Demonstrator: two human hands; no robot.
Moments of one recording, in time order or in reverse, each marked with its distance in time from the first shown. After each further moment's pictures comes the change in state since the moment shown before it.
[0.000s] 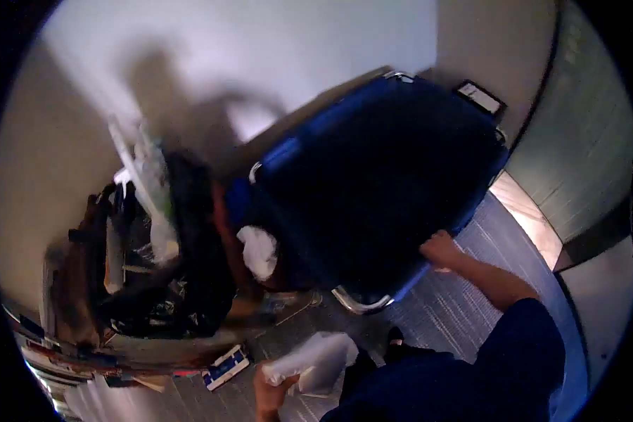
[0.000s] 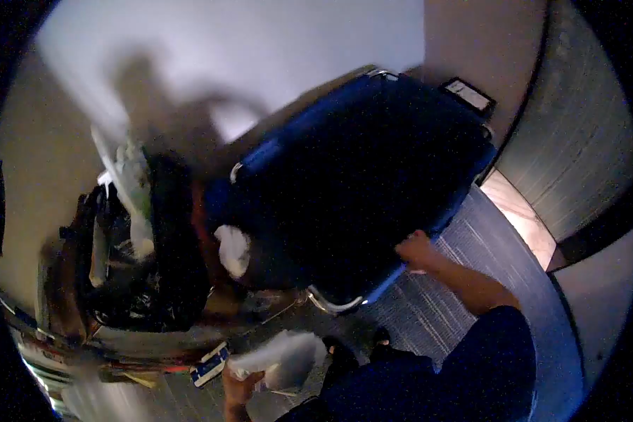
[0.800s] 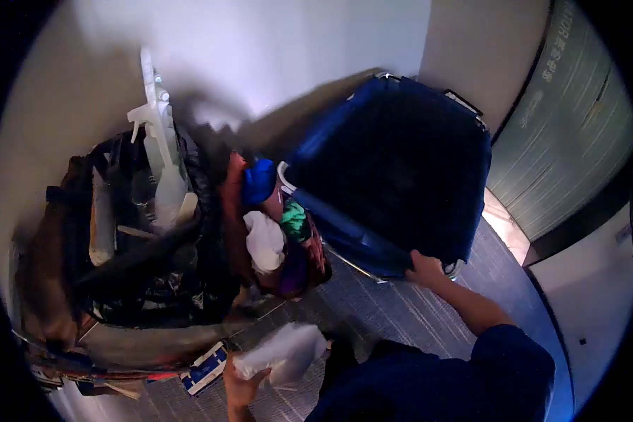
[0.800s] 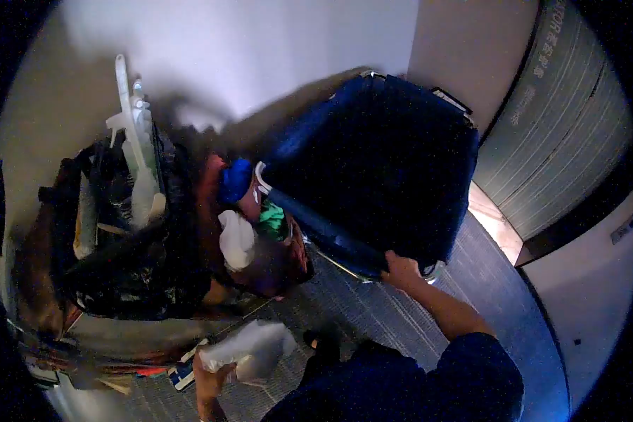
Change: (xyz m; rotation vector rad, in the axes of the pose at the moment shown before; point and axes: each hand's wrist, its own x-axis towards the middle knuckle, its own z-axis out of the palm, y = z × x) left_hand 0.019 -0.012 -0.106 0.020 -0.065 0.141; right_hand -0.034 -0.140 -0.015 0.467 0.063 0.554
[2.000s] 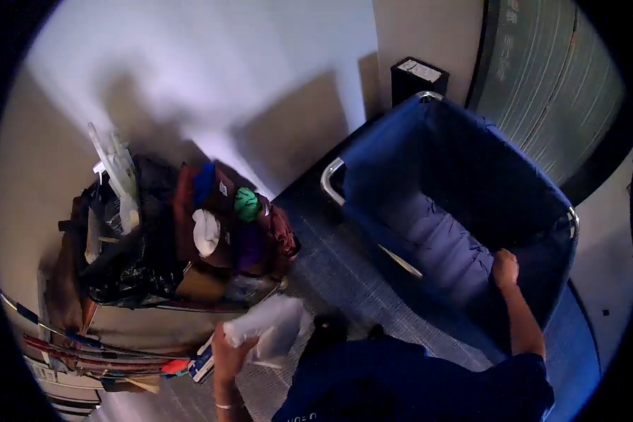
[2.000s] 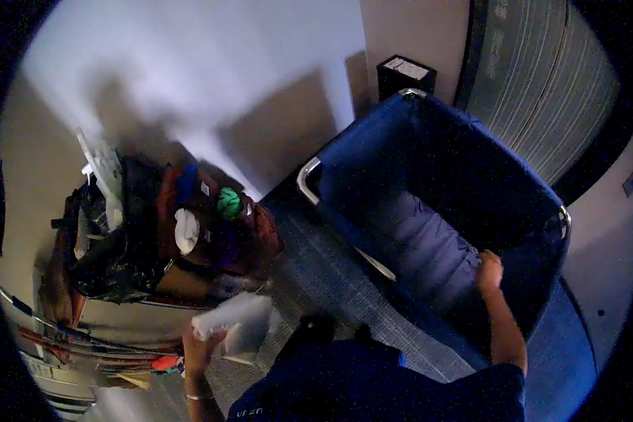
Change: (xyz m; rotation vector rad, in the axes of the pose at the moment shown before) left_hand -0.056 0.099 0.144 0.194 -0.011 -0.016; right_hand -0.208 0.403 0.036 -0.072 0.425 0.419
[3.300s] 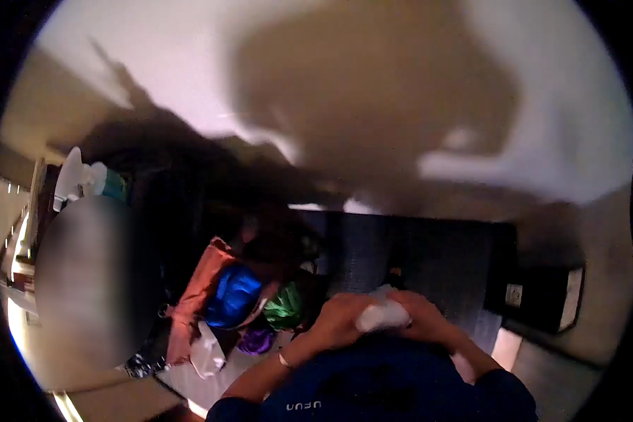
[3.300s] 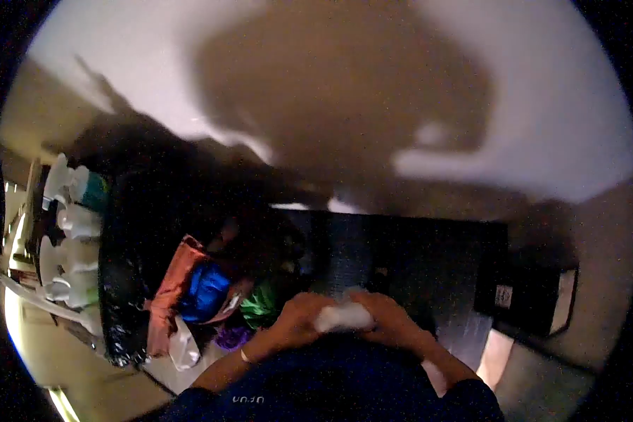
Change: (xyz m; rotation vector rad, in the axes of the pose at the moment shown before) left_hand 0.582 0.105 0.141 -0.043 -0.035 0.283; right_hand 0.504 -0.699 0.042 0.596 -1.100 -1.398
